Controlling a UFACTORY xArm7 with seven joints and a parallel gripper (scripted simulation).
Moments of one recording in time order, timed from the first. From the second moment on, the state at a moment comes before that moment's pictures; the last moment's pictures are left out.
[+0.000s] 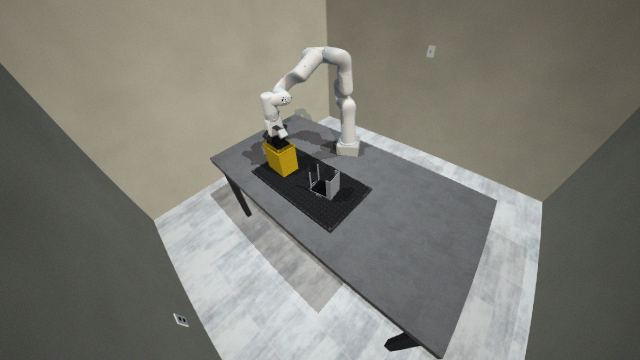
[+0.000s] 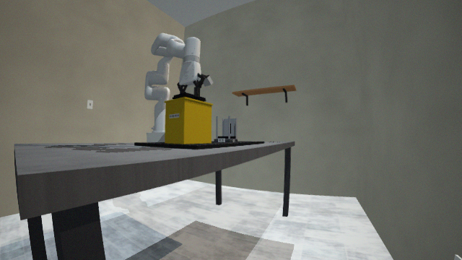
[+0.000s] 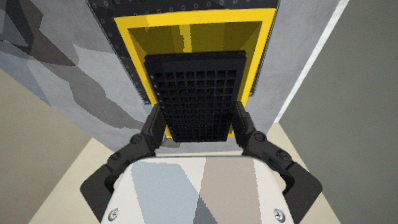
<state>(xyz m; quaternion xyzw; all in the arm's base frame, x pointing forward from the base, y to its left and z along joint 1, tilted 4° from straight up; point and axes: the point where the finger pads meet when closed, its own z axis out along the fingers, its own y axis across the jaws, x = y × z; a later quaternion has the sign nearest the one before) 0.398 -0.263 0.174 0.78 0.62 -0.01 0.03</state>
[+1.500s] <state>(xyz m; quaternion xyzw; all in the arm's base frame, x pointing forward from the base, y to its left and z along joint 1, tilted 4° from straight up) 0.398 -0.263 0.186 0.78 0.62 -0.01 0.03</state>
